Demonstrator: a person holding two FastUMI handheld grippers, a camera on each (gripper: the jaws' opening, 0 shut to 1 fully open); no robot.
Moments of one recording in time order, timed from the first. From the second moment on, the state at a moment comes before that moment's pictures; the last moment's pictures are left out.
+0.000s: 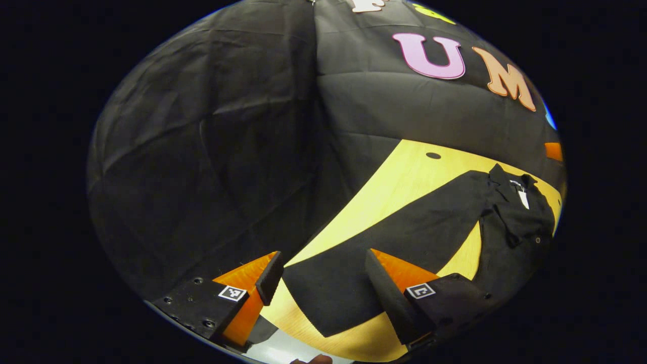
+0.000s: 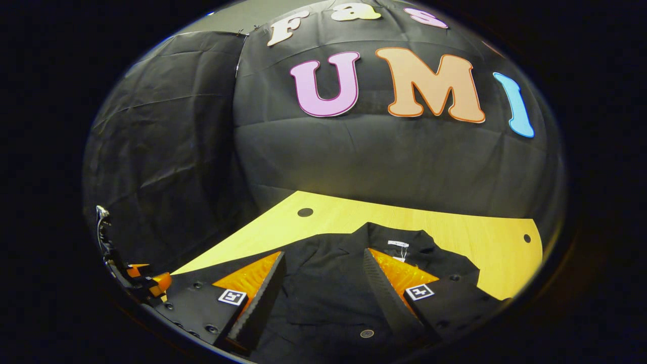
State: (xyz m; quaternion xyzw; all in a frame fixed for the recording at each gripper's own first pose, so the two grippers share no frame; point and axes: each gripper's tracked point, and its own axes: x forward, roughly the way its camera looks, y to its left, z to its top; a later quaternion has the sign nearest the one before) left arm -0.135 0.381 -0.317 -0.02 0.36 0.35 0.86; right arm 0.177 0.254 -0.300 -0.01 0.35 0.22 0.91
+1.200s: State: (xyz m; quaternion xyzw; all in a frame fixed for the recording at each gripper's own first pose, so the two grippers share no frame) left arm -0.083 0.349 -0.318 -0.09 0.36 0.27 0.89; right arm 0.147 0.181 -0.276 0.00 0.34 0.19 0.92
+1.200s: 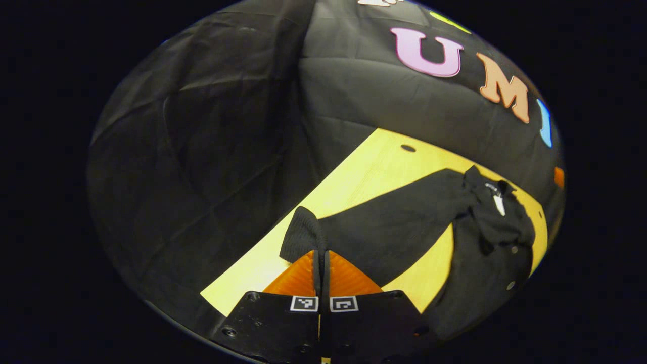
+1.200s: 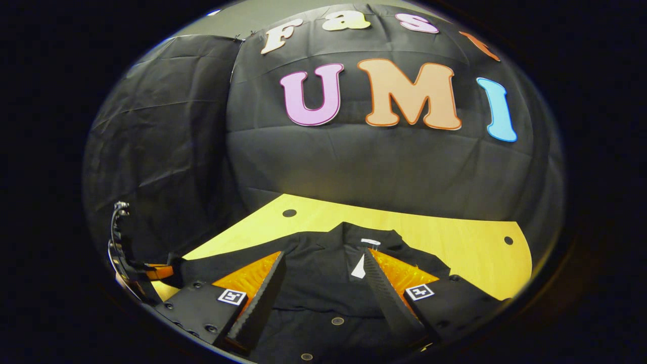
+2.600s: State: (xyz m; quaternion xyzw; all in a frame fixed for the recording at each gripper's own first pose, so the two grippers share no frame) left arm 0.133 0.048 -0.228 0.02 0.29 -0.04 0.96; right arm 0.061 -0.091 -0.245 0.06 0.33 -0.01 0.94
